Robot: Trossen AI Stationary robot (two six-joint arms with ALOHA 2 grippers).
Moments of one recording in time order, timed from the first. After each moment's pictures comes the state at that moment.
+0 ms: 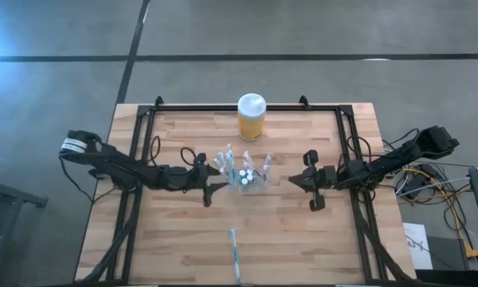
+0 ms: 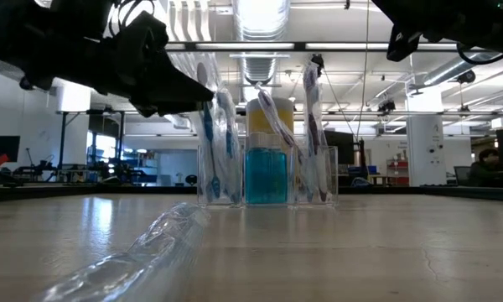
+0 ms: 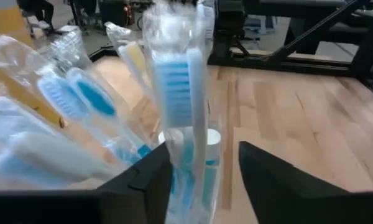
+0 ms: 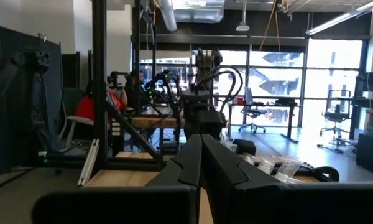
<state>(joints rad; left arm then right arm) -0.18 1.40 0.40 0.83 -0.36 -0.13 0.30 1.06 0.17 1.16 0.24 -0.06</state>
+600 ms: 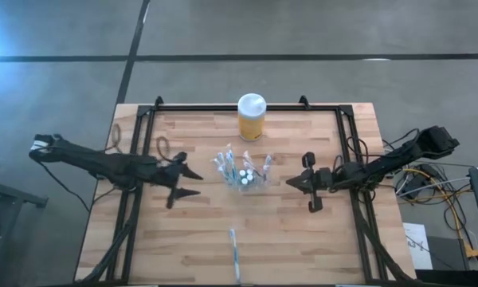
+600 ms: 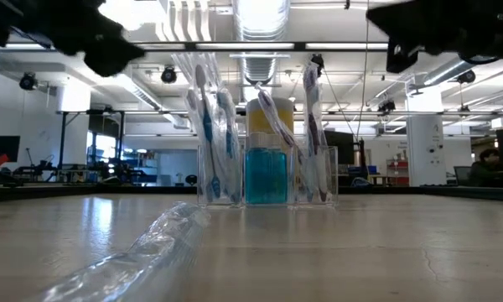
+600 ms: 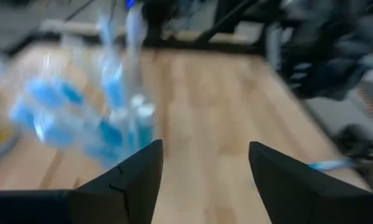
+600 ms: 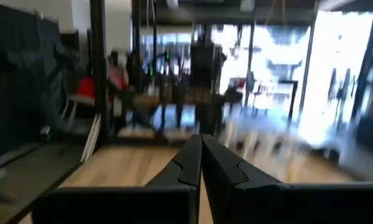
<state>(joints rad) -0.20 0.75 0.40 0.08 -0.07 -0.15 0.30 1.06 0.17 1.09 0.24 -0.06</state>
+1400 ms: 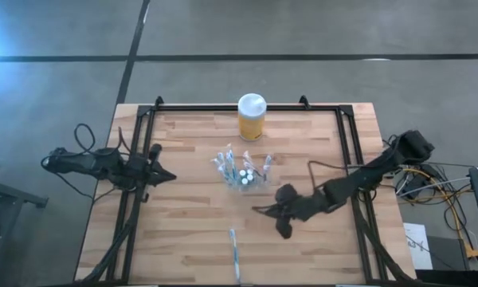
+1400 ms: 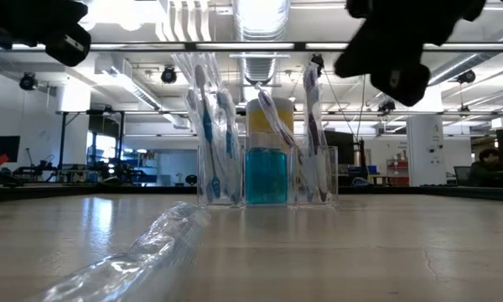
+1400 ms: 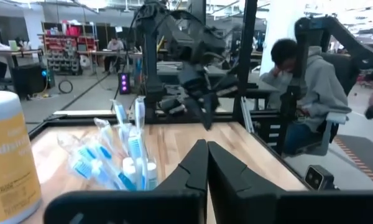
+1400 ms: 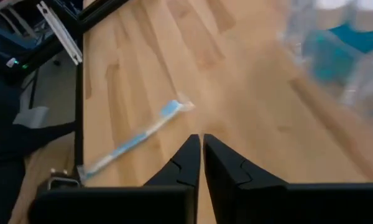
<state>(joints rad) -0.21 0.15 0.25 -0.12 -0.04 -0.05 0.46 1.43 0.78 0.00 0.31 0.86</state>
